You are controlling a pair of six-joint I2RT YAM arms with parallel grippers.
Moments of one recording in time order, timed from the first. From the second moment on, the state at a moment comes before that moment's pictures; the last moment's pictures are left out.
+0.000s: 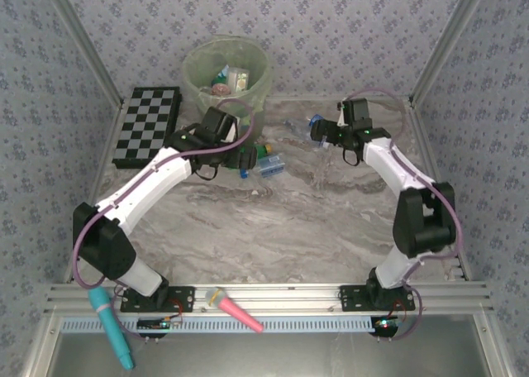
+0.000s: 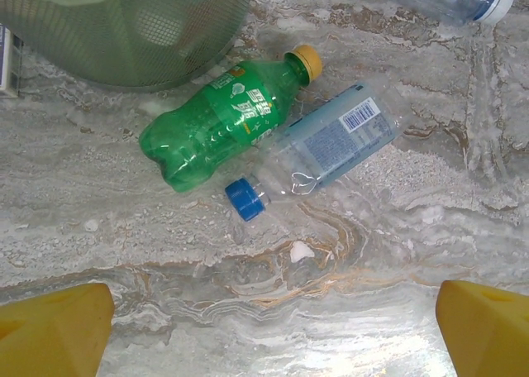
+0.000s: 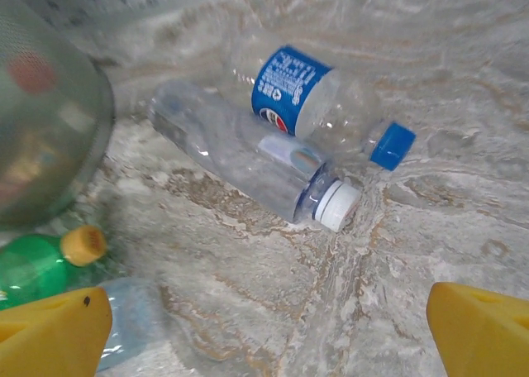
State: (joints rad) left arm -0.60 1.54 1.45 -0.82 -0.07 -0.34; right arm 0.20 1.70 1.32 -0.40 -0.07 0.31
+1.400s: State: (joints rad) left arm -0.31 1.27 1.50 -0.87 -0.09 -0.51; right arm 0.32 2.32 1.89 -0.67 -0.09 -0.02
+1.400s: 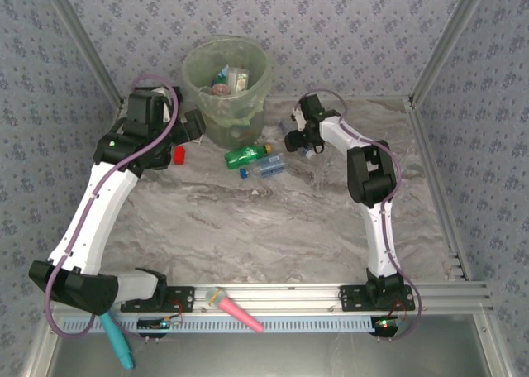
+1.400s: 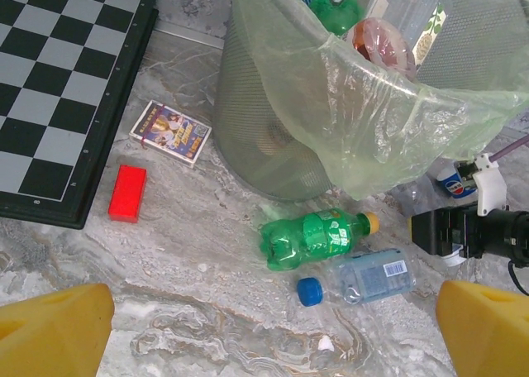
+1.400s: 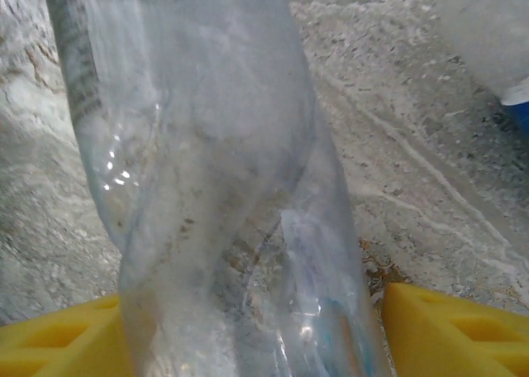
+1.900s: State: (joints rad) left arm -0.31 1.22 1.50 -0.86 -0.07 -0.54; right arm 0.37 2.13 1.68 -0.63 -0.07 -0.05
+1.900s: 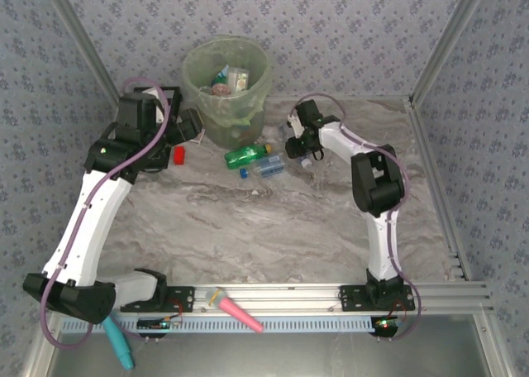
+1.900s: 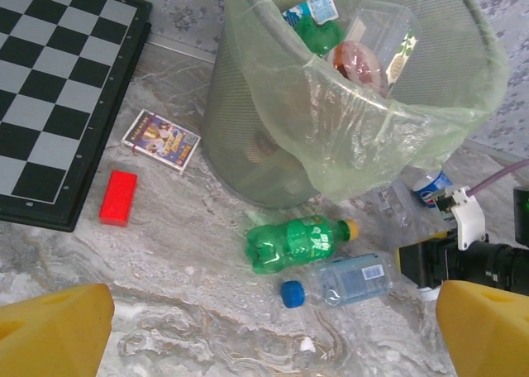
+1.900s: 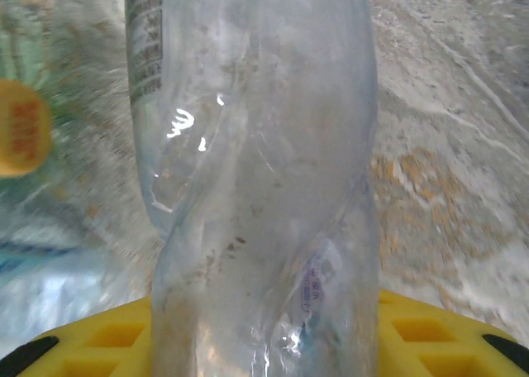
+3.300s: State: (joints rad) left arm -0.45 1.53 1.64 -0.52 0.48 -0.83; right arm 0.79 1.43 1.45 -0.55 0.16 -0.03
